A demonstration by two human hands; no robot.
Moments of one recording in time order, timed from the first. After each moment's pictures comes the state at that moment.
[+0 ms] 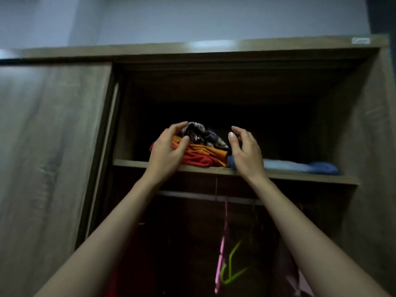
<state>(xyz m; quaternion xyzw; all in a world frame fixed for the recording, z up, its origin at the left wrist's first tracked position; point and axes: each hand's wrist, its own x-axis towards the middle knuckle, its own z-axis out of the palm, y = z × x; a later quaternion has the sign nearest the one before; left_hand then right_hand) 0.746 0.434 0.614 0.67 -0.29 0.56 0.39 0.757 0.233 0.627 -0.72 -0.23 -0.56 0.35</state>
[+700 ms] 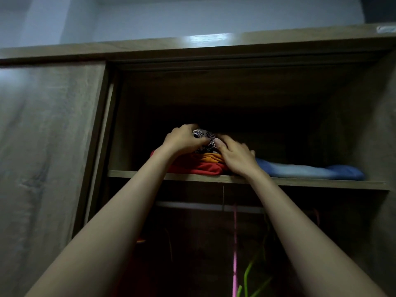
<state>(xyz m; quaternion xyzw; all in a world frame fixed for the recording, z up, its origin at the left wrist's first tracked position) 0.806 0.428 0.695 0.85 -0.19 0.43 0.25 0.795 0.263 0.656 -0.86 -0.13 -0.45 0.21</state>
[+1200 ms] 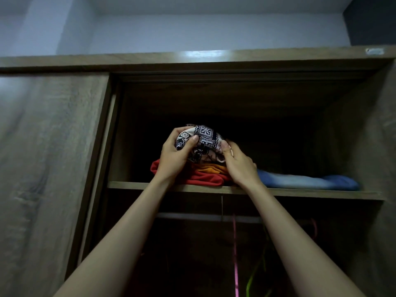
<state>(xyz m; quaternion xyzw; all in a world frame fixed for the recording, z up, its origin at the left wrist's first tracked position) 0.814 0.437 0.660 0.52 -0.42 0.44 0.59 0.788 0.268 0.654 -0.81 -0.13 -0.48 0.30</state>
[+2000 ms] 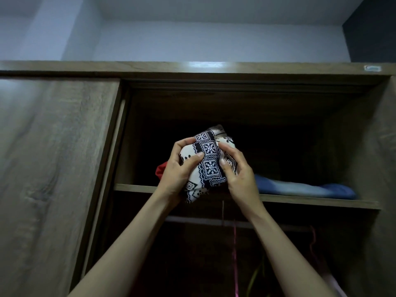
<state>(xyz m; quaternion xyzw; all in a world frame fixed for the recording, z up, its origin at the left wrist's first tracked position) 0.765 0.443 0.628 0.49 -0.44 0.25 0.71 0.767 0.290 0.626 -0.62 -0.38 -0.52 0.44</state>
